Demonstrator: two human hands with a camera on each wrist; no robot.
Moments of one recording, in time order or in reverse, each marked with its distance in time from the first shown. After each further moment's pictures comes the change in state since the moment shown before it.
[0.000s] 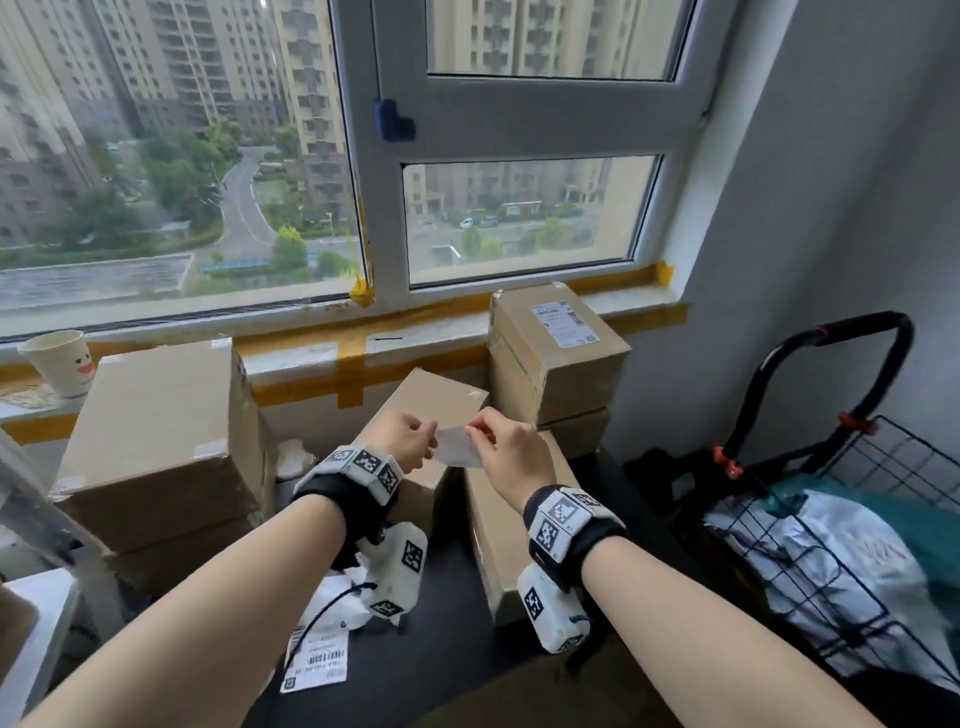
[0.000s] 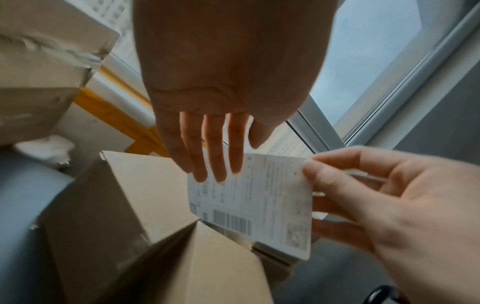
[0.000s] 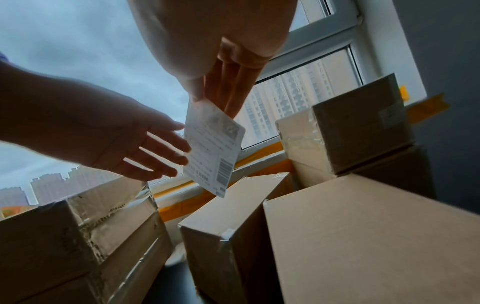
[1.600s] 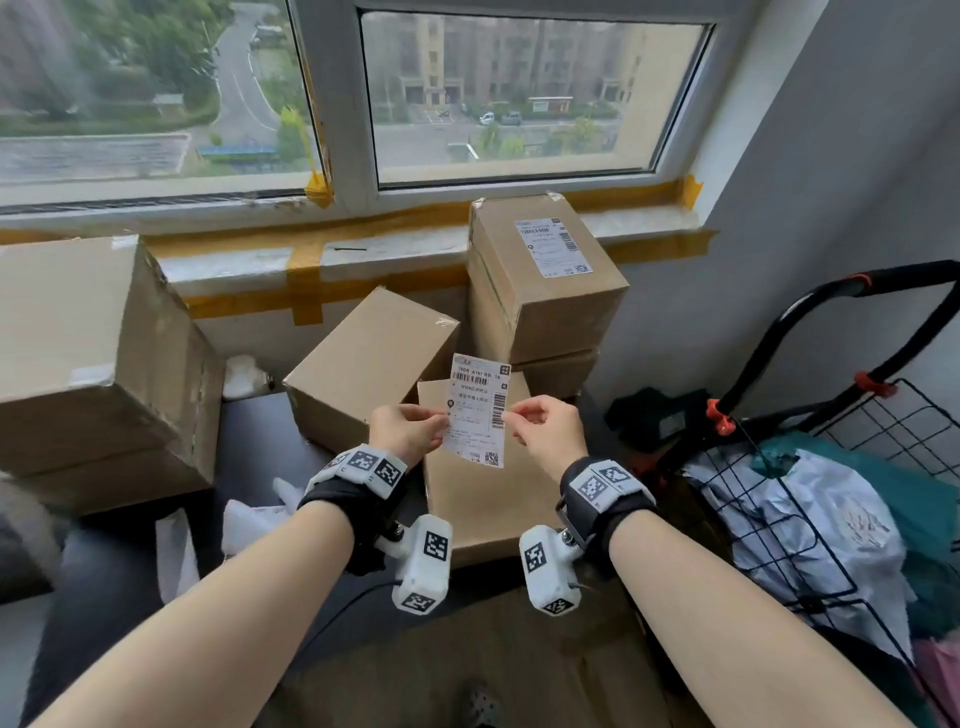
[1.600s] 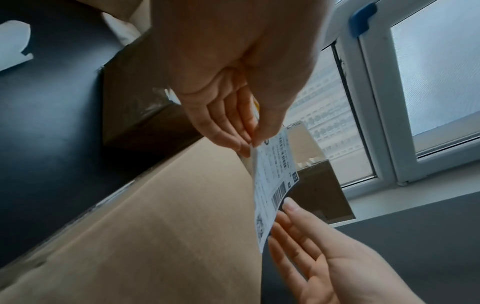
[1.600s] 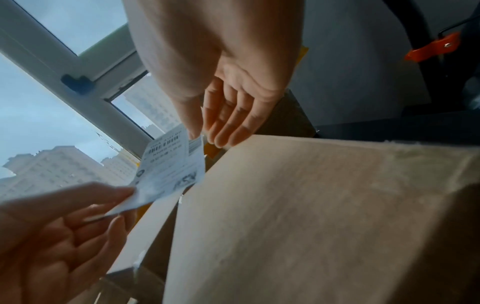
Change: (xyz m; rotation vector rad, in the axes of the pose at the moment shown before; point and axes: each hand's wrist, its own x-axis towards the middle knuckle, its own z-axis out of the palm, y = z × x) left_hand 0.016 -0.002 0.117 -0.654 0.095 -0.283; right_hand -0.003 0.141 -0.001 0.475 -0.122 0.610
